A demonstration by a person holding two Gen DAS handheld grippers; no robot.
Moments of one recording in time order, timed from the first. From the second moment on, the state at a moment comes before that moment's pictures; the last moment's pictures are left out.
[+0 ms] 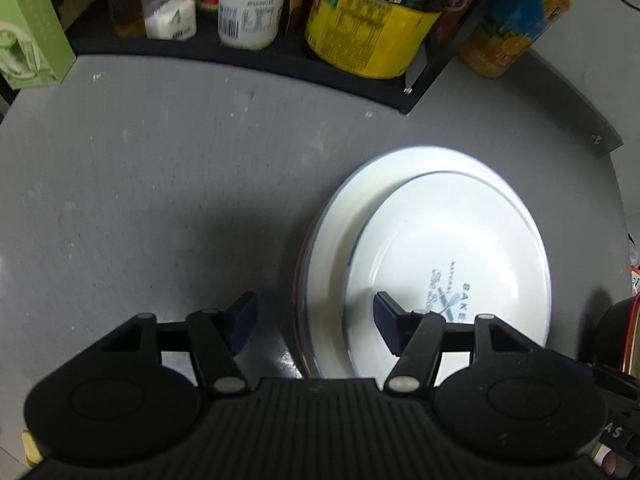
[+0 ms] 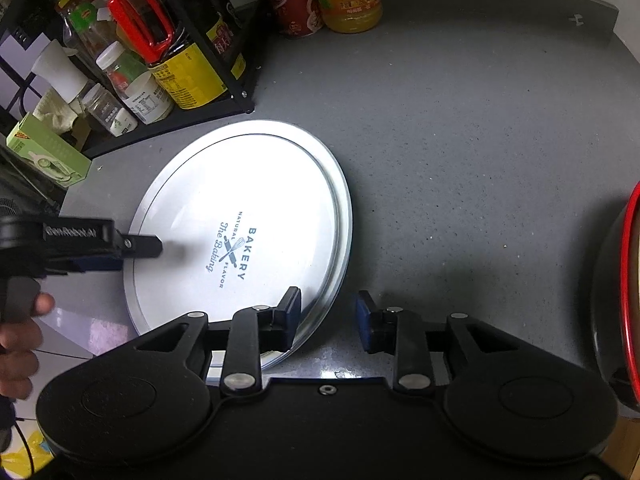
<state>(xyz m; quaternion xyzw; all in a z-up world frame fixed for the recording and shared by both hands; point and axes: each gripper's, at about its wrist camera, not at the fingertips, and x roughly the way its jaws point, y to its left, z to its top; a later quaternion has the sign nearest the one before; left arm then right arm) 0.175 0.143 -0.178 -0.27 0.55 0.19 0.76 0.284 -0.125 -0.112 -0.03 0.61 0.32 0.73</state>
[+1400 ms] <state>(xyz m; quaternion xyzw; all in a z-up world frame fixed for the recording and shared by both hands) 0.164 0.086 -0.145 -0.18 0.53 0.11 0.82 0.244 -0.171 -0.055 0.03 0.53 0.27 0.80</state>
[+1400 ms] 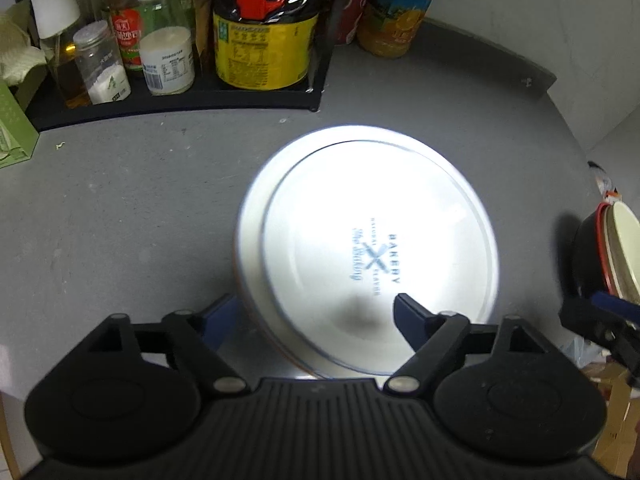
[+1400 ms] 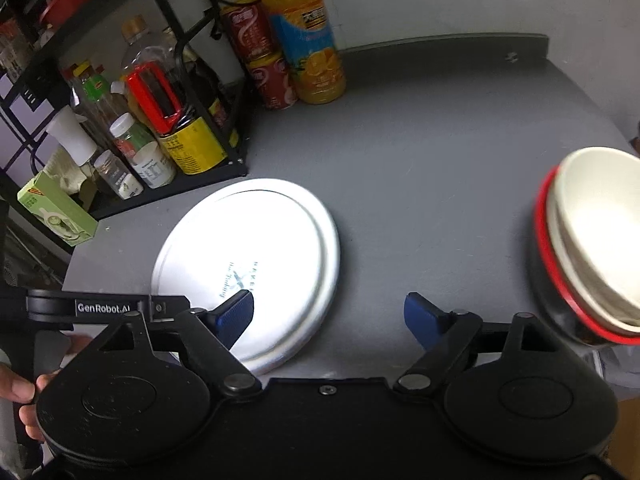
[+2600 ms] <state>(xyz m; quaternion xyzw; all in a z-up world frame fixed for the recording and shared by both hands) 0.180 -0.093 -0.108 -0.19 0.47 0.10 0.86 0.253 -0.349 -0.027 0.05 0.48 0.24 0.84</state>
